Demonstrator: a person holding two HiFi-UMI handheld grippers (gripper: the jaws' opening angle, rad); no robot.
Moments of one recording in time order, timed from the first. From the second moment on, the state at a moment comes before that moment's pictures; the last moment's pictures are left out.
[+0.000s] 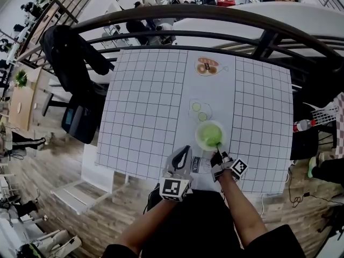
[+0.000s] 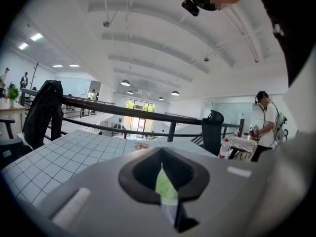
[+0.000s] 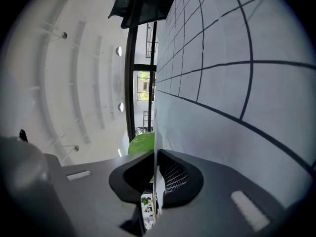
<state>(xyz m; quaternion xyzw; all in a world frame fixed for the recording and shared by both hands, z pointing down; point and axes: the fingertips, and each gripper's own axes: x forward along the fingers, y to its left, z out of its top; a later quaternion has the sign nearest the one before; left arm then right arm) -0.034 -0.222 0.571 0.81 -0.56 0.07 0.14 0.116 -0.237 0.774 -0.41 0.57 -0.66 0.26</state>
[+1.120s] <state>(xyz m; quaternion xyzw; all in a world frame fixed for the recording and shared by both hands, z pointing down) -0.022 -0.208 0.569 0.82 -0.55 0.08 0.14 0.104 -0.231 0.798 -0.45 0.53 -0.68 0.21</state>
